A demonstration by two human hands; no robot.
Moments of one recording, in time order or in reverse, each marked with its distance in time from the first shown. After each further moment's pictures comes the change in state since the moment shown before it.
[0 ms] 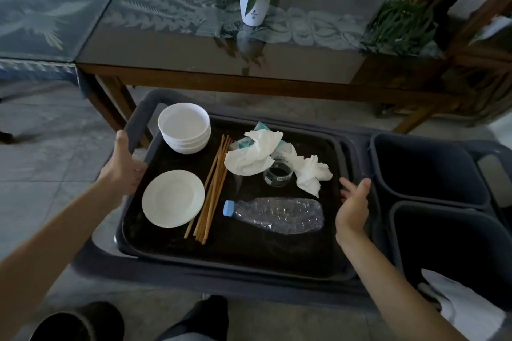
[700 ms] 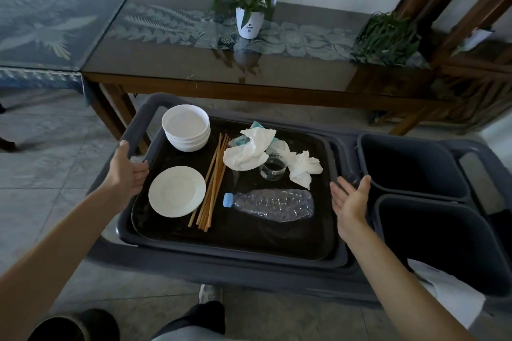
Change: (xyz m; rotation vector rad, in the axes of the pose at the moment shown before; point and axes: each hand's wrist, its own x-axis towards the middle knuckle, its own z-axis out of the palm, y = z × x) left_hand -0.012 -0.032 0.003 -0.108 -0.022 0.178; right_hand 0.008 -0.007 -0.033 0.232 -0.201 0.155
